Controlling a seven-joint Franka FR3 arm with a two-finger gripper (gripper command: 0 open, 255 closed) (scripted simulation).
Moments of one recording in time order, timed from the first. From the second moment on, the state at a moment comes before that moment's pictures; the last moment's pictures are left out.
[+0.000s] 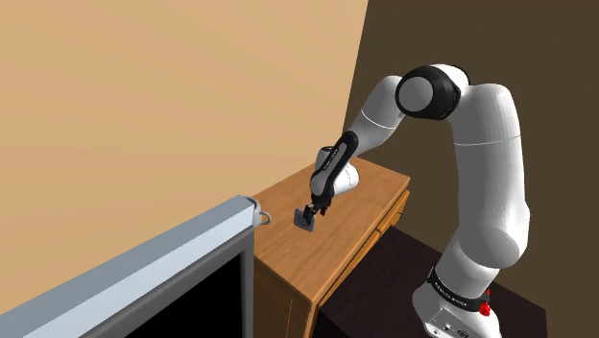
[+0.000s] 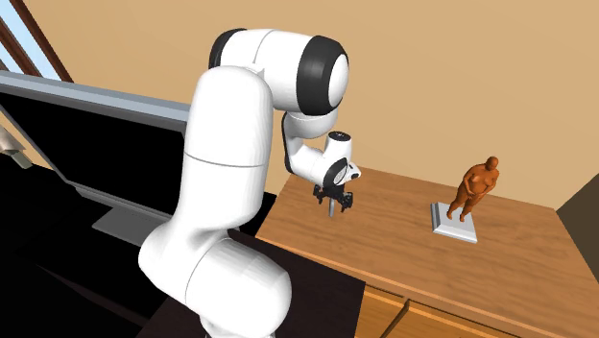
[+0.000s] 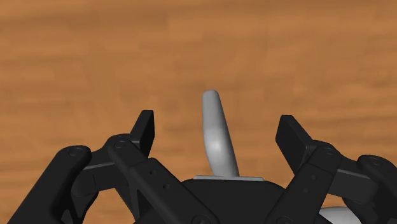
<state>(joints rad) -0.04 0.48 -0.08 -2.35 0.12 2.87 -0.17</state>
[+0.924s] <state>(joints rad) -0.03 0.44 -0.09 -2.36 0.12 2.84 -0.16</state>
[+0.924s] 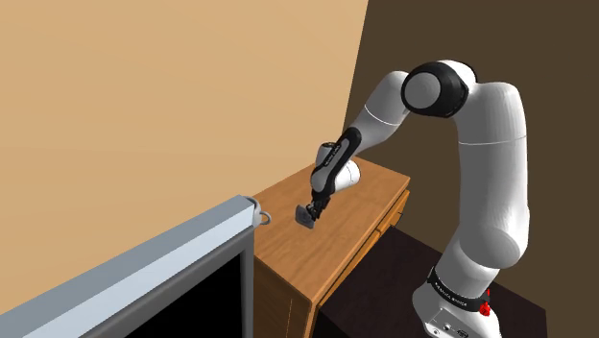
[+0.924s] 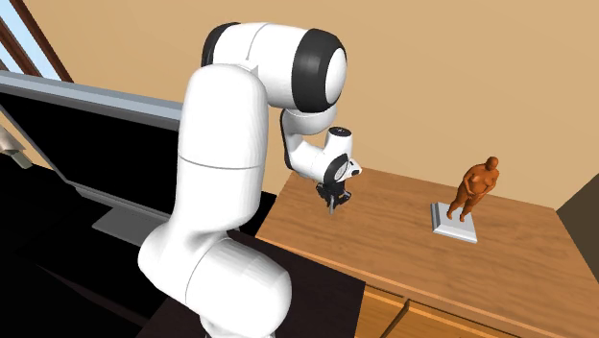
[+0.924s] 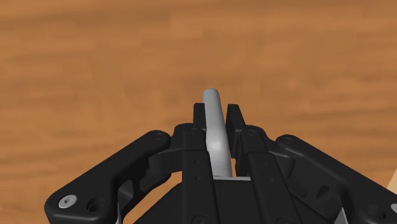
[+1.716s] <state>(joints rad) 0.00 0.27 -0.12 -2.40 0.07 2.70 -0.14</state>
